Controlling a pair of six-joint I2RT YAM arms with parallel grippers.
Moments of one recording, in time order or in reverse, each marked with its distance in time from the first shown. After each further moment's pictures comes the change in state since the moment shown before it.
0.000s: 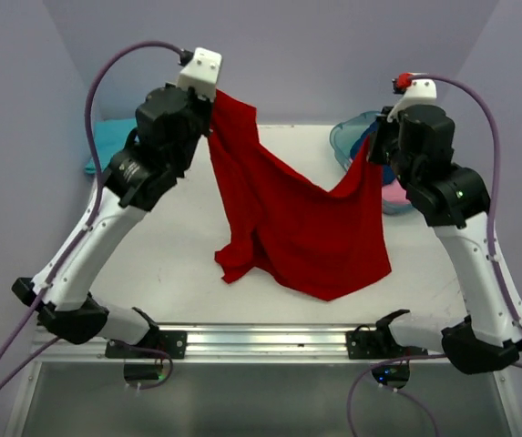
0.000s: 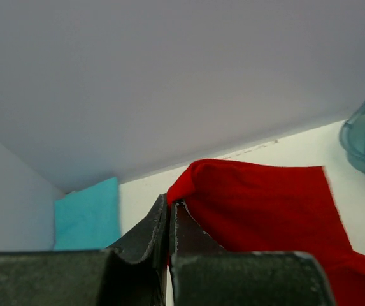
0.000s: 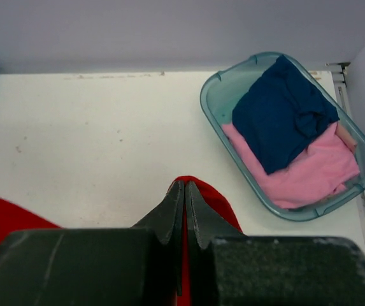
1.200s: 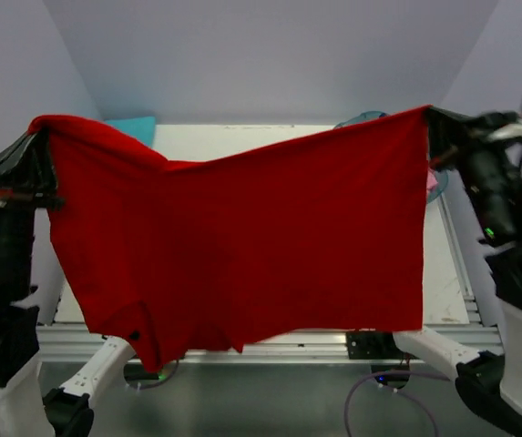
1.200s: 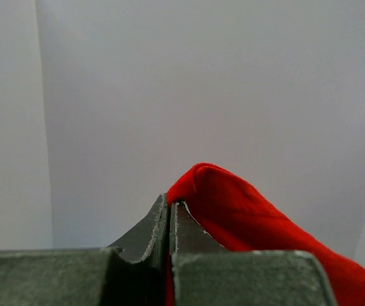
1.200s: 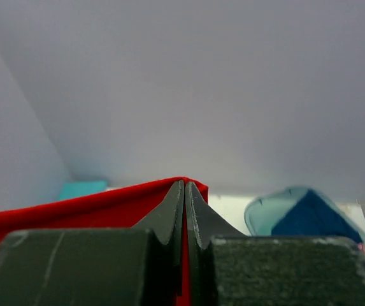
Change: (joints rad) left arm 0.589 -0.696 -0.129 0.069 0.556 -0.262; right arm -0.039 -0.275 0.117 0.204 -0.211 -0.060
